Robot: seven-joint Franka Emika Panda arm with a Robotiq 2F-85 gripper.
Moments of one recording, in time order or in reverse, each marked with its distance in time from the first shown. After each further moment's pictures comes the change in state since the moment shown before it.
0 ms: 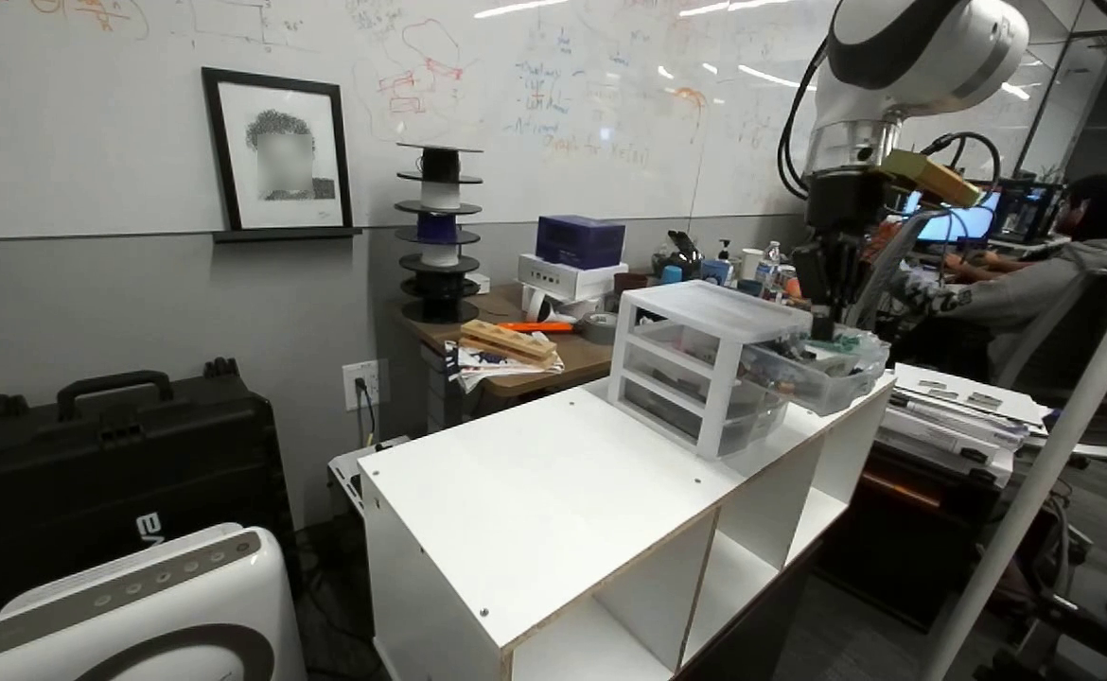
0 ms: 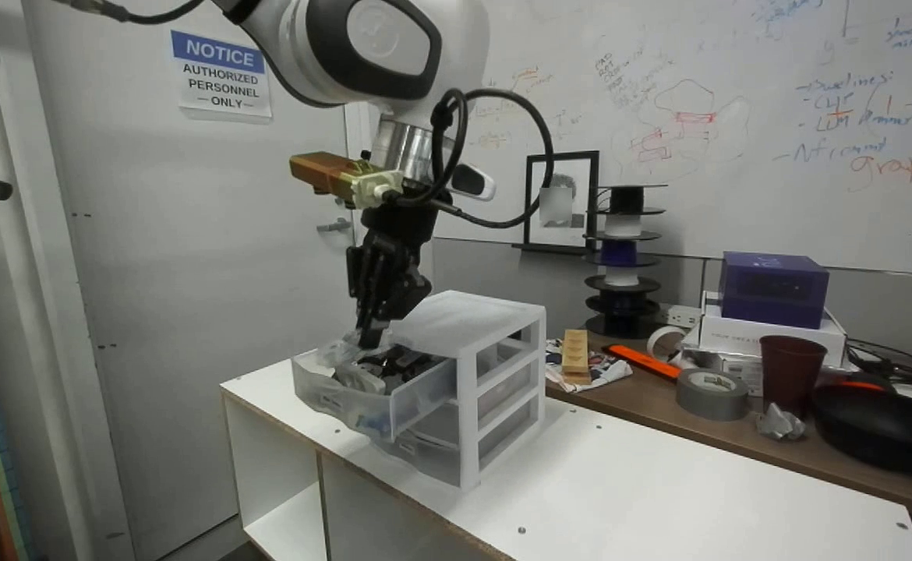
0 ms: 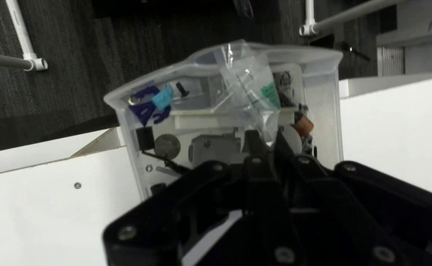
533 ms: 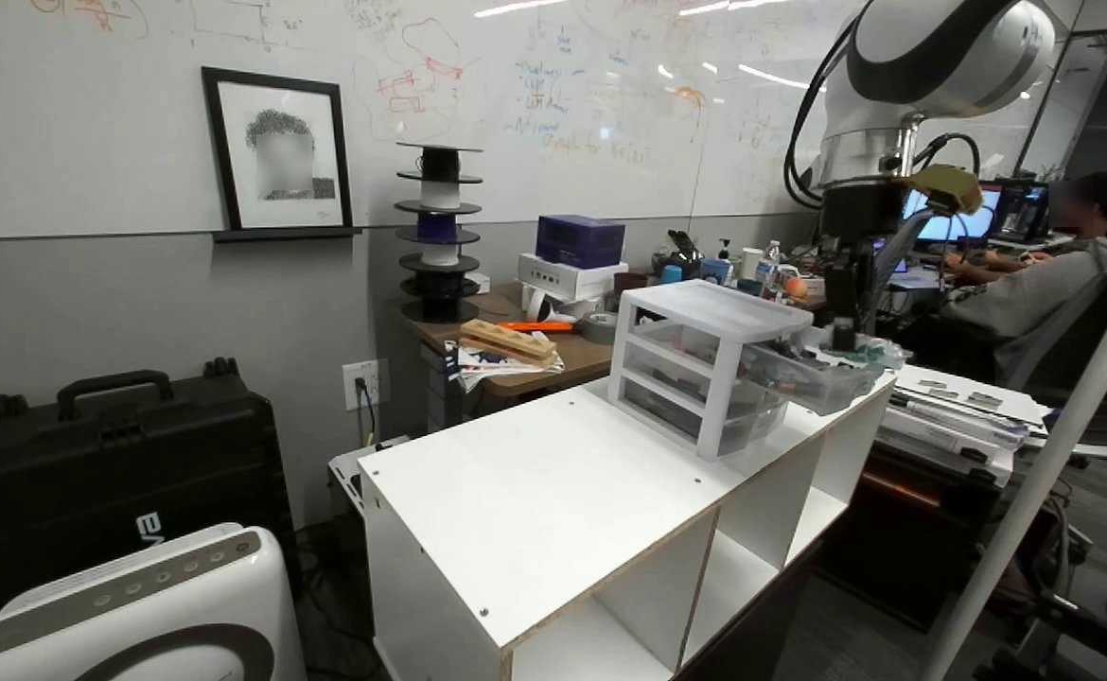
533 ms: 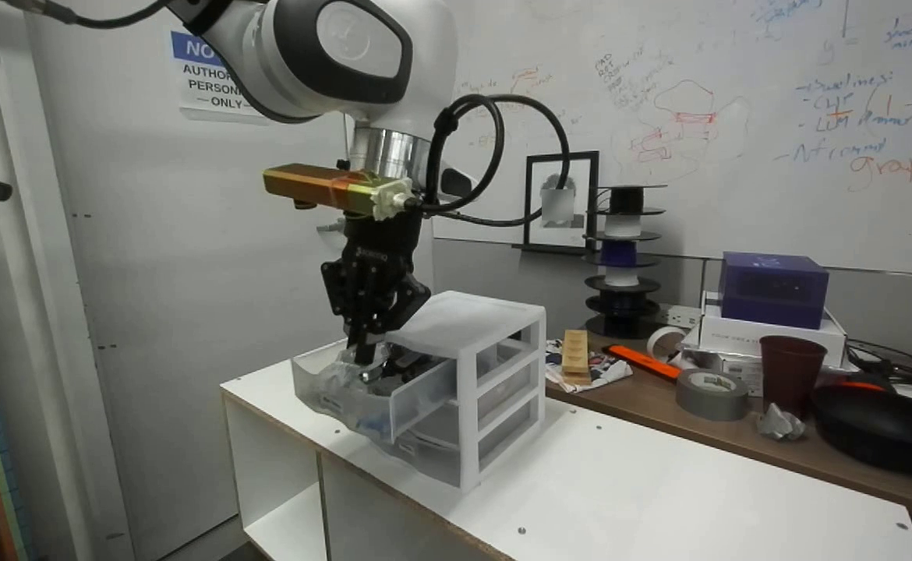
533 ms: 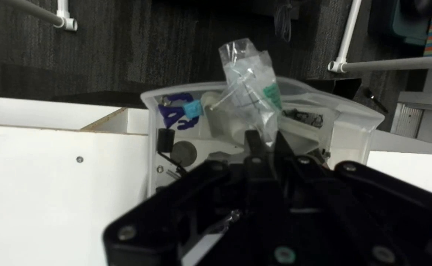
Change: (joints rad) arm 0.013 -0.058 0.005 -0.091 -0.109 0.071 -0.199
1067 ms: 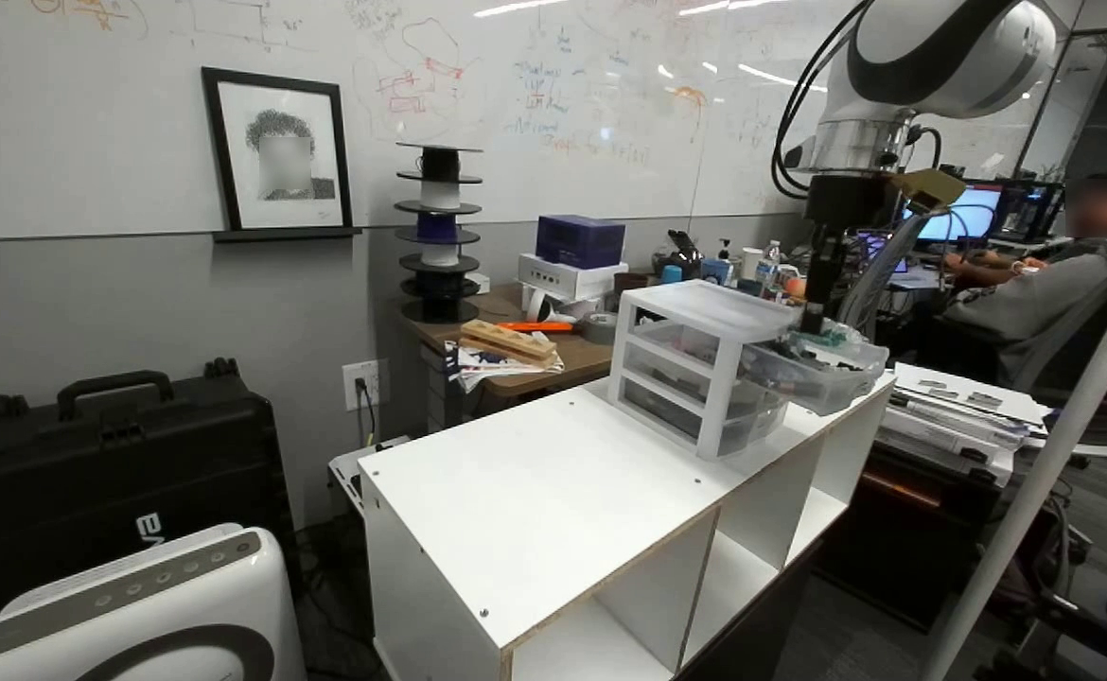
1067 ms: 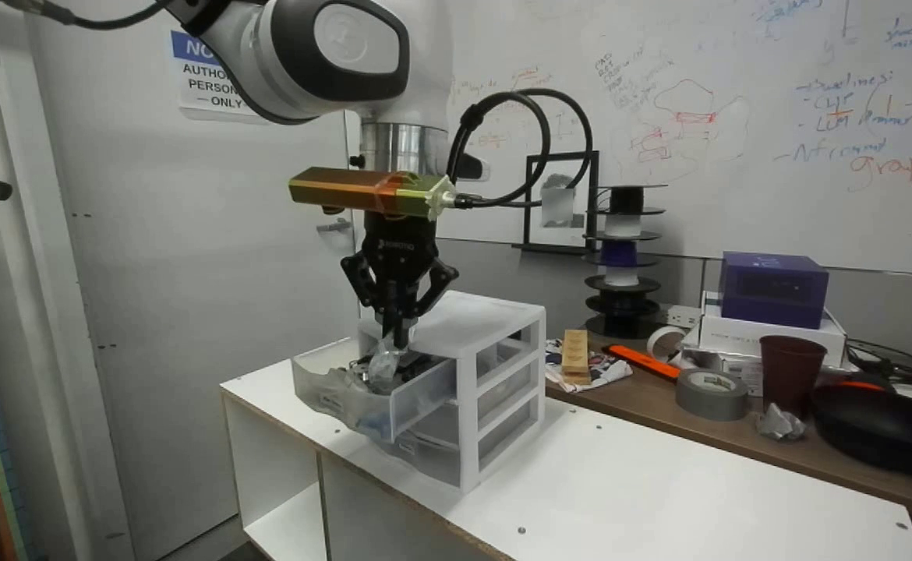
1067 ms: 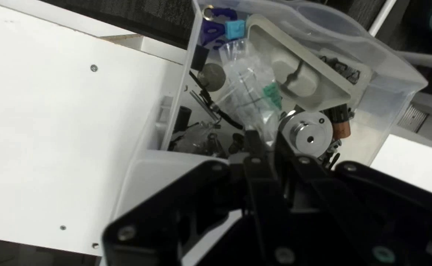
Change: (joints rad) arm 0.002 -0.002 0.002 -0.008 0.003 0.165 -0.213
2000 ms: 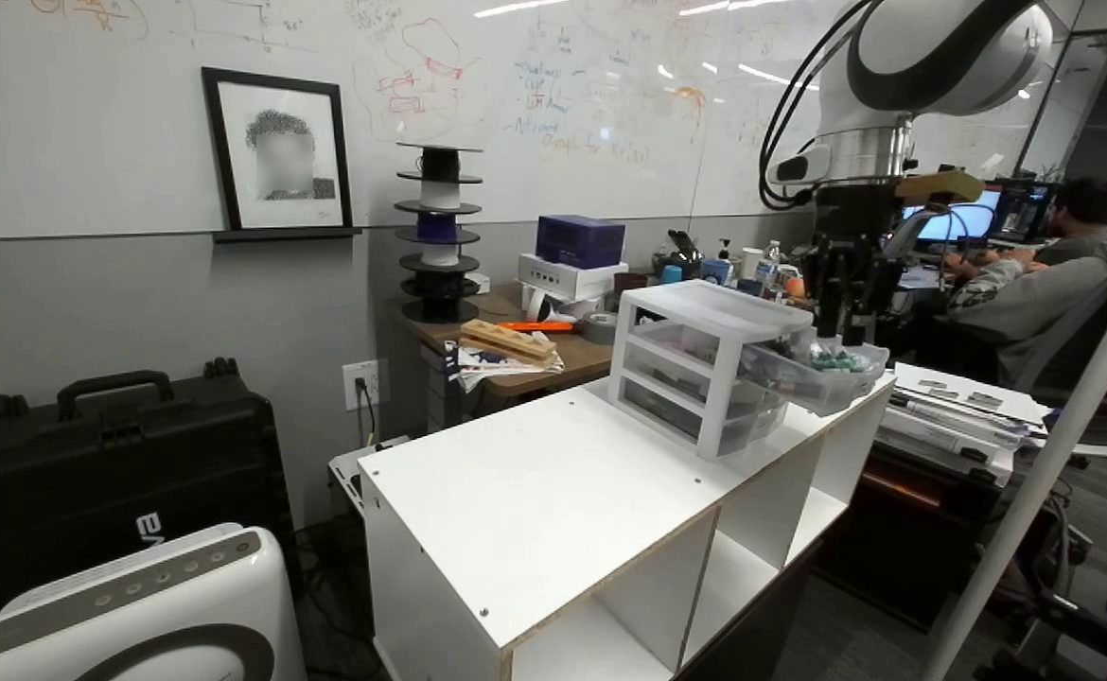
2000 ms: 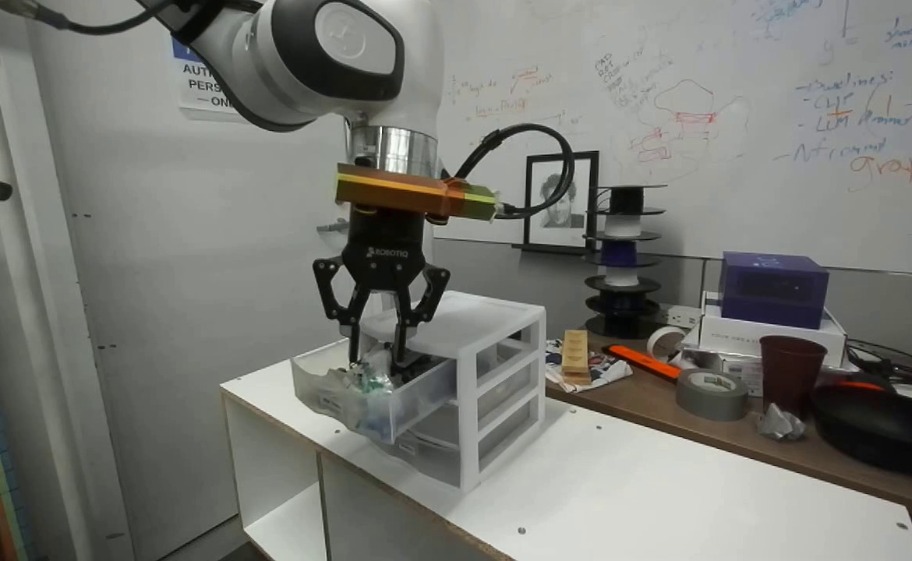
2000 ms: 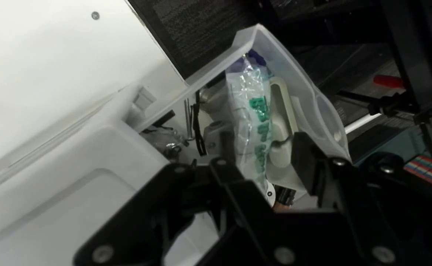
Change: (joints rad) arm 0.010 -0.003 0.006 0.000 -0.099 -0.106 -0.597
